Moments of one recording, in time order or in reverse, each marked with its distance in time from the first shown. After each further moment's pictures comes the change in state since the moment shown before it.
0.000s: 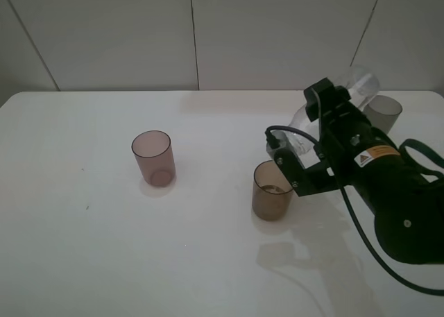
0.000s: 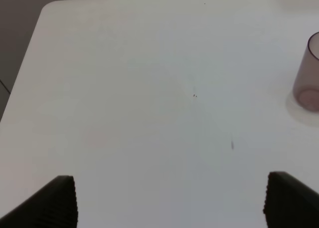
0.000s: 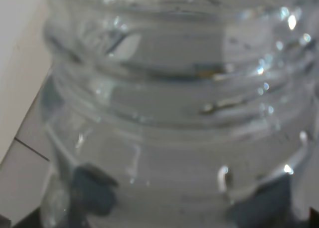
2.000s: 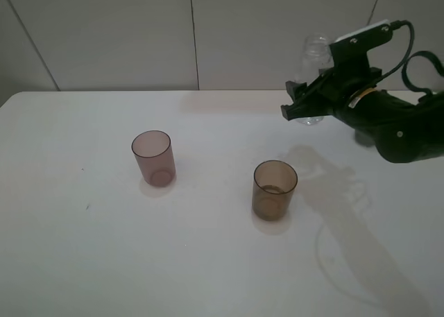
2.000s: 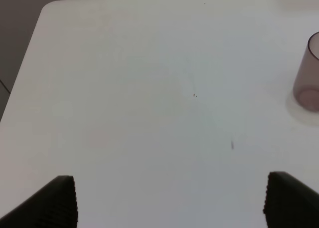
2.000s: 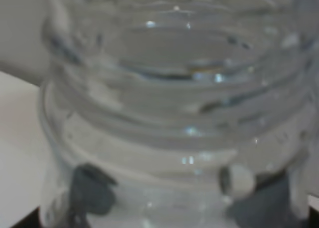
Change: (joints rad) left arm 0.000 0.000 0.000 0.000 0.000 0.000; right arm -0.436 0.127 -0.302 -0.591 0.365 2.035
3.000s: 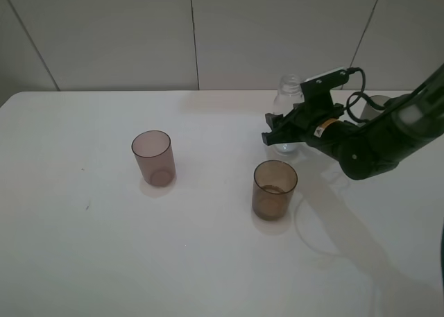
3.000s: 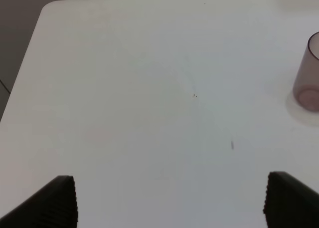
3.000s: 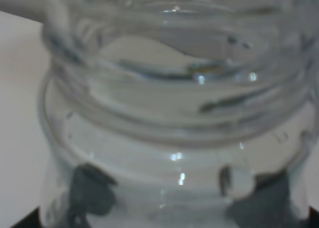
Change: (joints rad) left arm 0.000 0.000 0.000 0.000 0.000 0.000; right arm -0.006 0.300 -0.103 -0.141 -0.088 0.157
